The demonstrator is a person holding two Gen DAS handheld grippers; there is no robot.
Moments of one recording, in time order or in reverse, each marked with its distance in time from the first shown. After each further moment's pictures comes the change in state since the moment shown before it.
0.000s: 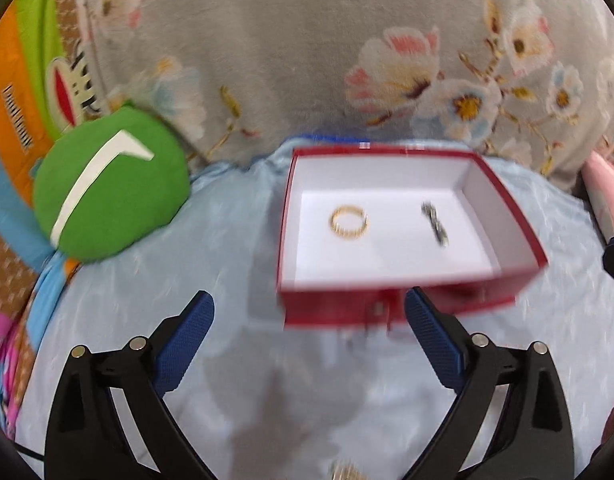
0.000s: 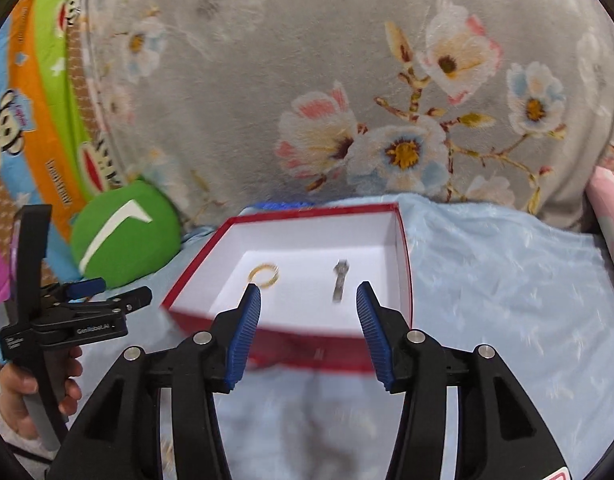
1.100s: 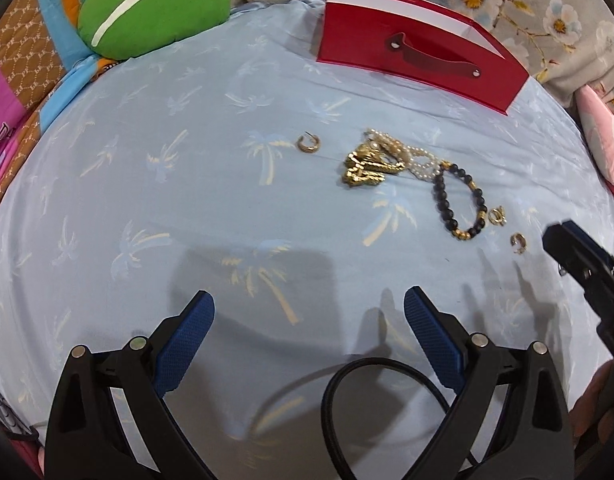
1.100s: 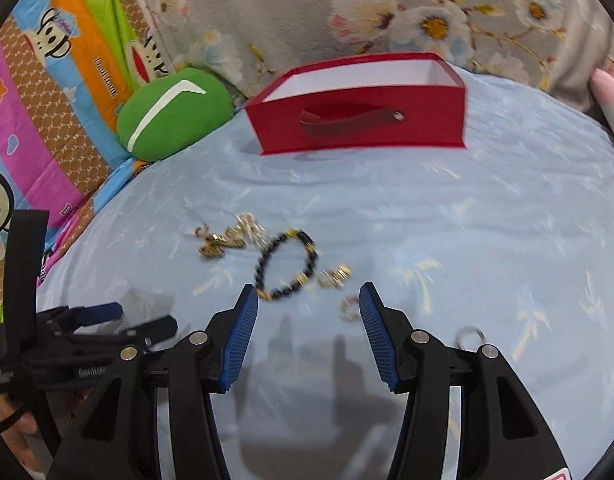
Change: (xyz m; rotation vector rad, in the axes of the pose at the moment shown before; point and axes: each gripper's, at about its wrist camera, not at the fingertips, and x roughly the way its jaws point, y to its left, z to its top) left arm -0.062 0.029 -0.220 -0.136 0.318 -0.036; right arm -0.034 0.086 -0.166 -0.030 0.261 0.082
